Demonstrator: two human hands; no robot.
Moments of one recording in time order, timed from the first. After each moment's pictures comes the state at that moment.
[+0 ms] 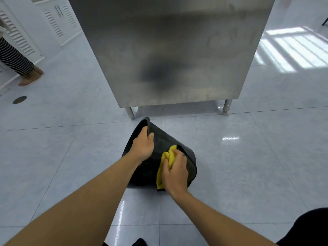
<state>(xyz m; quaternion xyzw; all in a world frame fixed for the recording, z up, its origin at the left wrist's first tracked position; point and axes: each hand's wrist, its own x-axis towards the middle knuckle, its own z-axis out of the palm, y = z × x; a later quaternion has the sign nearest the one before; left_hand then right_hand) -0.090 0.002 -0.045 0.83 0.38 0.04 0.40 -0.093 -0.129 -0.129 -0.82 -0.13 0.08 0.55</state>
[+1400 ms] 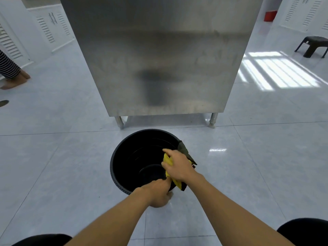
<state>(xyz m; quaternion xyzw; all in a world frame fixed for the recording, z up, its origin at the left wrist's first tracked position) -0.111 -0.082 -0.094 0.93 0.09 -0.28 0.20 0.001 -0.161 -0.093 -0.86 -0.34 0.19 0.33</state>
